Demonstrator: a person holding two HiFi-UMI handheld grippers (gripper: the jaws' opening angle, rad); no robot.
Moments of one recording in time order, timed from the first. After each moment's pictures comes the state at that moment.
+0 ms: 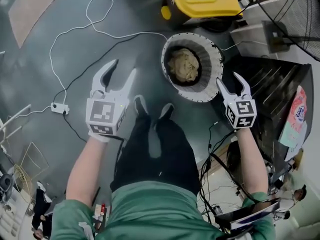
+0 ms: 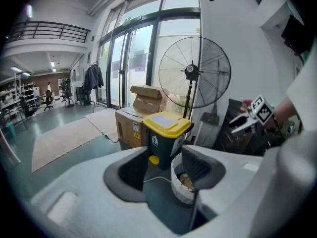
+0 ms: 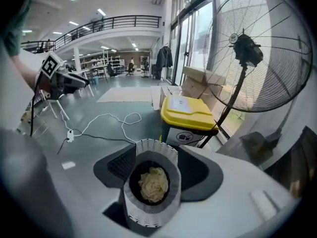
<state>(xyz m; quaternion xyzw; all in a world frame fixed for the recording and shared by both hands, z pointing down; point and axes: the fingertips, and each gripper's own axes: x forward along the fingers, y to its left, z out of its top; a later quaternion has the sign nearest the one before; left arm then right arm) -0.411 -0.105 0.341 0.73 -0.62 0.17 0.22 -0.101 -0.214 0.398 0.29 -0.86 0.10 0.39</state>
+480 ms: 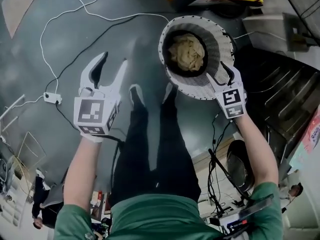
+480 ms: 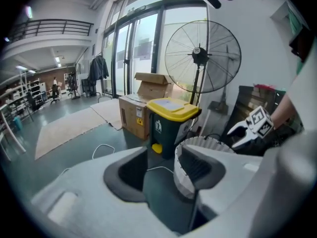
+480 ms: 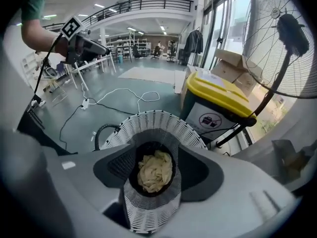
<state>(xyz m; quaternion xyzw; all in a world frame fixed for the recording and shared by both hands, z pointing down) -0.398 -0.126 0.459 0.69 -0.64 0.20 0.25 -0.101 -0.216 0.579 0.15 -0.86 0.05 0.49</state>
